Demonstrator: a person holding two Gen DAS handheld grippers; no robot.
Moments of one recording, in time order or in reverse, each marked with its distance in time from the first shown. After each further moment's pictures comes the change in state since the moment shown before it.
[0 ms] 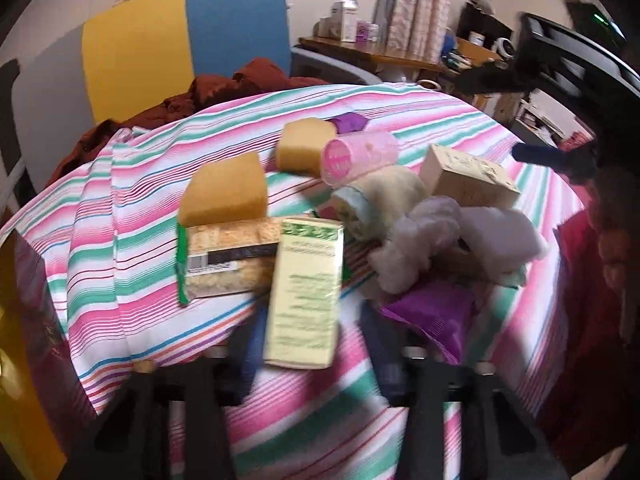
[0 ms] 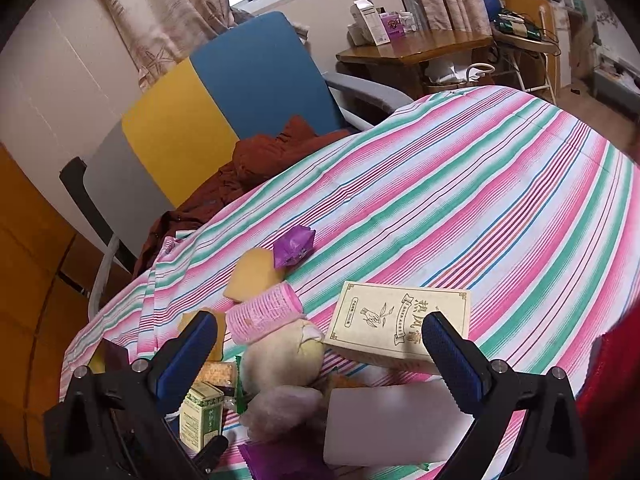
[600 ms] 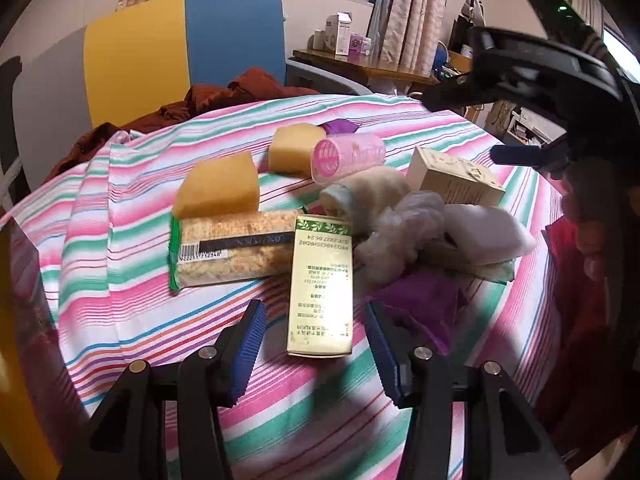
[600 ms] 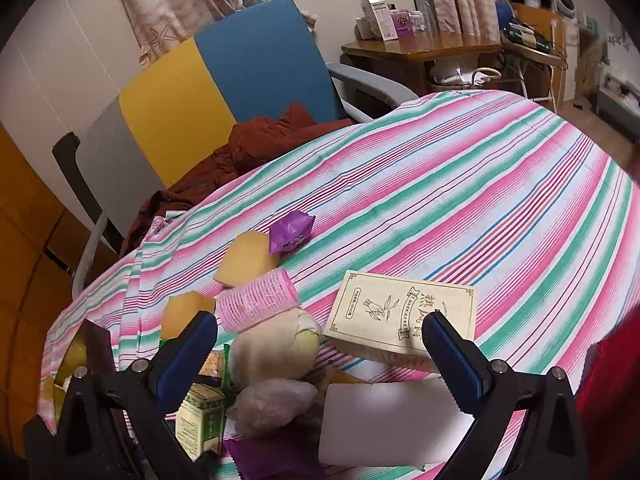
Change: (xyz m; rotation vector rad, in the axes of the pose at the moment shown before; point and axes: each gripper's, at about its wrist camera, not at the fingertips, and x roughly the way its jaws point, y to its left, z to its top) left arm 0.000 0.002 -0.012 -0.028 -0.053 -0.032; right arm 0.011 0.013 -0.005 -0.075 0.033 -0.051
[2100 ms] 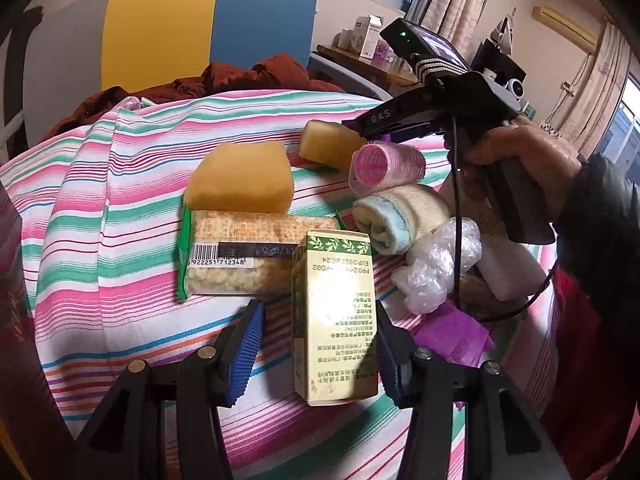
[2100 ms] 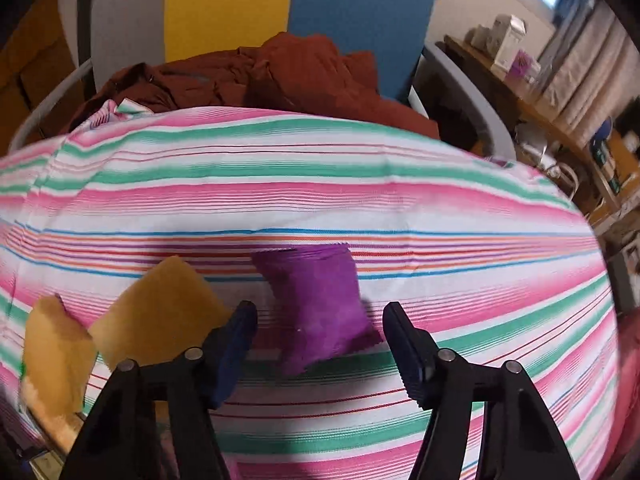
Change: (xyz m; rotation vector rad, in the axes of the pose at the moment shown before) left arm 0.017 0.026 0.008 -0.132 0.016 -0.041; right arm 0.162 0.052 0.083 -0.520 0.211 -0.152
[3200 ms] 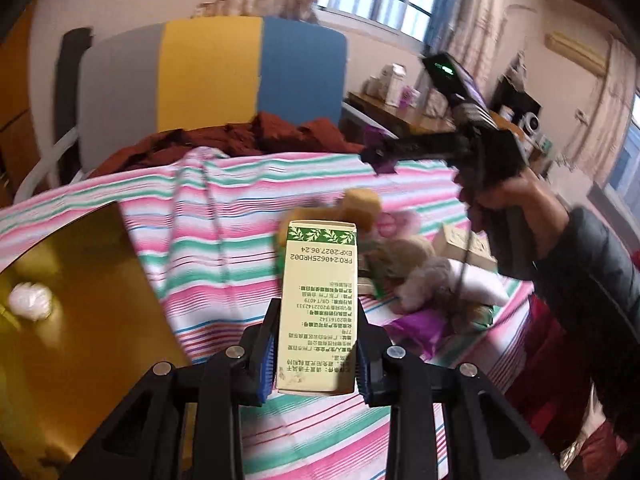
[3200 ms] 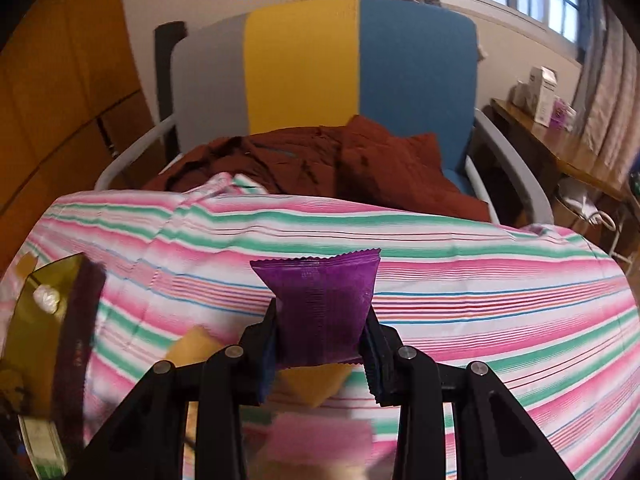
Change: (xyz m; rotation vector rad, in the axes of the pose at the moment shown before) left arm -0.134 0.026 -0.012 -0.080 -0.150 0.105; right arm -0.099 0.056 -0.002 -0.078 -0.265 0.243
